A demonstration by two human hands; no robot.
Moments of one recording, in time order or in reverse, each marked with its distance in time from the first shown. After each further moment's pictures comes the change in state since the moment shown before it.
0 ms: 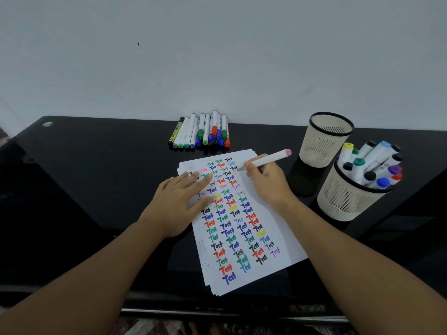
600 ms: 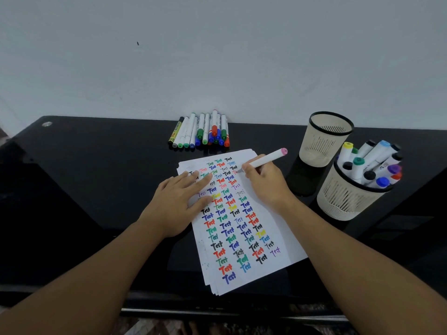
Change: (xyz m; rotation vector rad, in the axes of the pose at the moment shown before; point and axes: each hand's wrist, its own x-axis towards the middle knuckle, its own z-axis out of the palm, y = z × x) left_hand -0.002 0.002 -0.002 -0.019 0.009 0.004; right_hand 0.003 0.003 0.002 -0.078 -0.009 0.009
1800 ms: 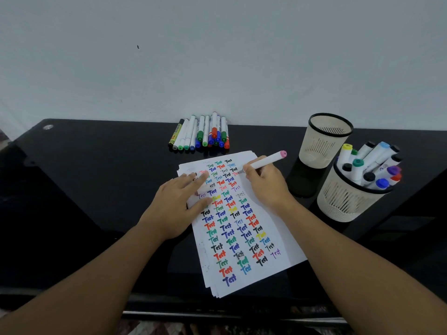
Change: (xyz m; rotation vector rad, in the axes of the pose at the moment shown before) left_hand 0.000 -0.001 0.002 -0.085 0.106 0.010; right_hand -0.003 -0.003 0.000 -0.018 0.024 -0.021
